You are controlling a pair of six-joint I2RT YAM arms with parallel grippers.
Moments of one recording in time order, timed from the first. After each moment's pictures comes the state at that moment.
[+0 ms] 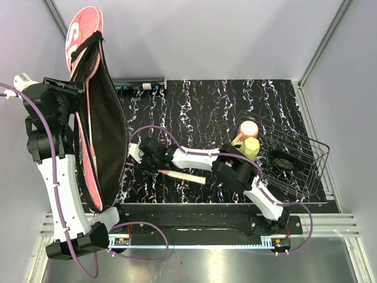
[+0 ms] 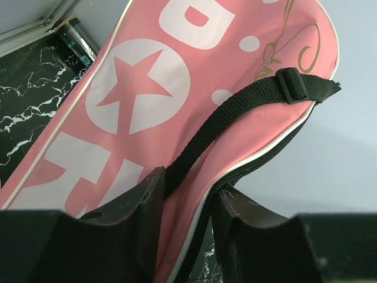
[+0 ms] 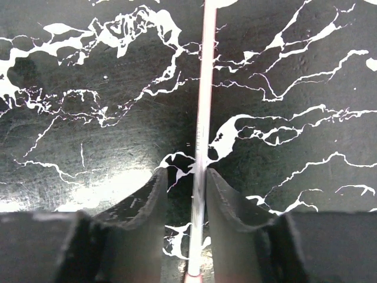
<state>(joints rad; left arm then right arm) 0.28 1.06 1.54 -0.66 0.05 -0.93 1.11 2.32 1.76 -0.20 -0.18 -0.22</state>
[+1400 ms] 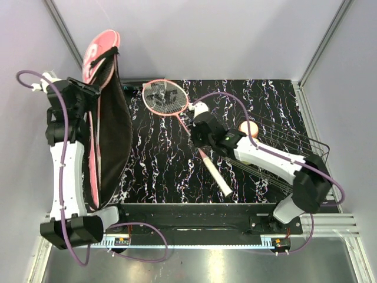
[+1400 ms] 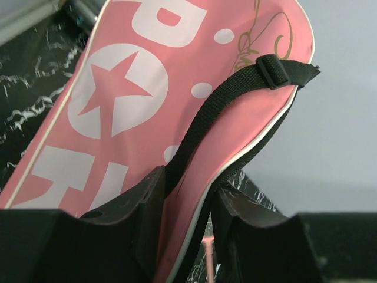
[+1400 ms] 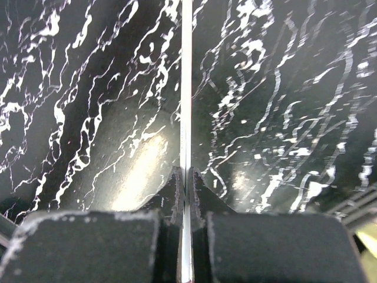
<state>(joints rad) 0.20 1.12 1.39 -0.51 -0.01 -0.83 0.86 1.59 1.22 -0.27 0.19 0.34</state>
